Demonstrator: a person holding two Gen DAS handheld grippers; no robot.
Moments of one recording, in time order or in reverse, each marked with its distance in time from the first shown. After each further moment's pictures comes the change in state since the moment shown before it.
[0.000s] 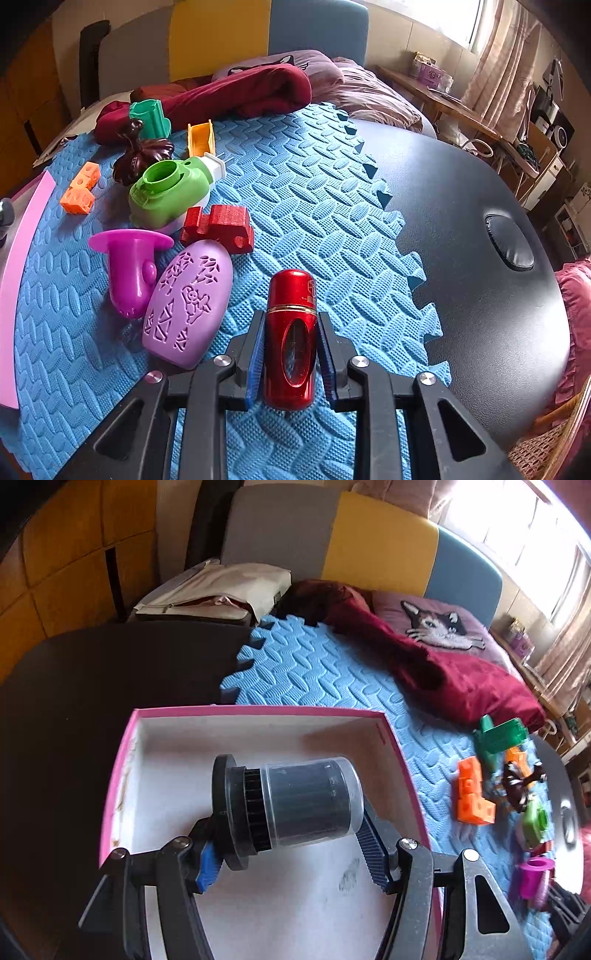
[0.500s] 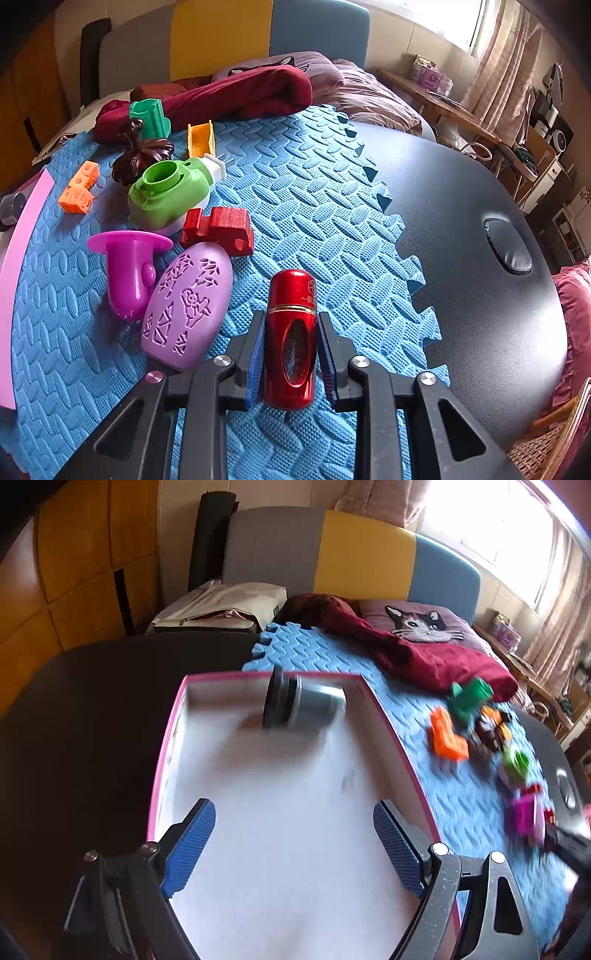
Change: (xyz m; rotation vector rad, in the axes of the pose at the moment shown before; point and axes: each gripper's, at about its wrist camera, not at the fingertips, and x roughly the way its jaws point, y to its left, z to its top) left arm -0.074 0.005 -0.073 0.060 -0.086 0.019; right arm 0.000 0.002 0.000 -0.009 -0.009 -0.013
